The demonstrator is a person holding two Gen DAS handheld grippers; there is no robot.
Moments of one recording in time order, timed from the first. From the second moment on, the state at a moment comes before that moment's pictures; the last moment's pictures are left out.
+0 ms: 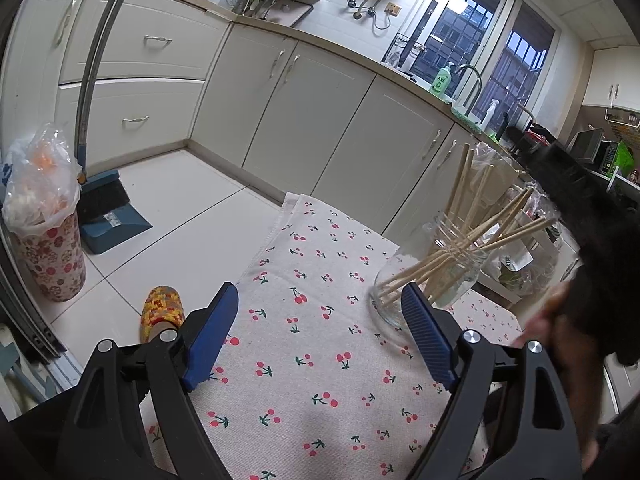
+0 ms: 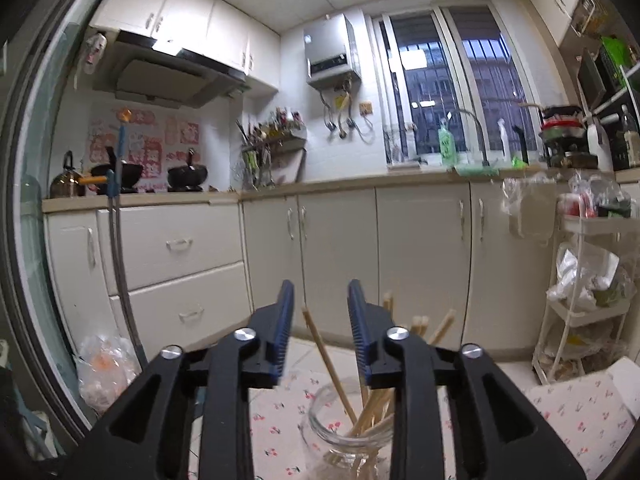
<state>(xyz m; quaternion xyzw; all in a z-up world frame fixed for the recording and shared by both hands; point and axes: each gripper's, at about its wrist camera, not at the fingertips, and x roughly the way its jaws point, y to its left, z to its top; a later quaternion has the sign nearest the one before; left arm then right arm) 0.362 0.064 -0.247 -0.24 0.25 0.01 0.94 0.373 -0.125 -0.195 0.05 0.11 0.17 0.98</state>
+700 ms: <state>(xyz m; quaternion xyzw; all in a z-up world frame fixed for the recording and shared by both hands) 0.305 0.012 -0.161 -0.11 0.30 0.01 0.95 0.225 -0.247 -0.202 0.11 0.39 0.01 0.91</state>
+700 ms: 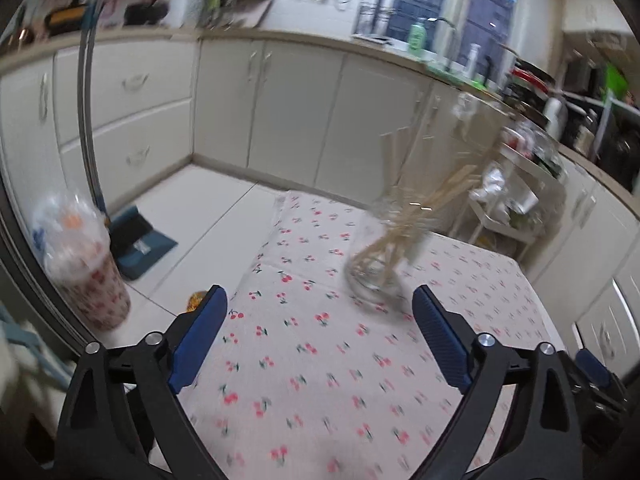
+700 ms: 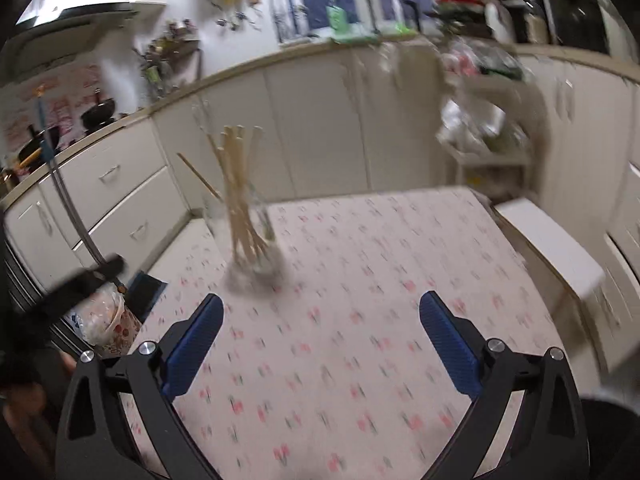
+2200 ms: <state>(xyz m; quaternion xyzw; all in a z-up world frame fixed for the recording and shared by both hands) -0.012 0.019 0.011 -0.09 0.24 -0.02 0.97 -0.026 -0.201 -0.010 0.12 0.38 0.05 0.92</state>
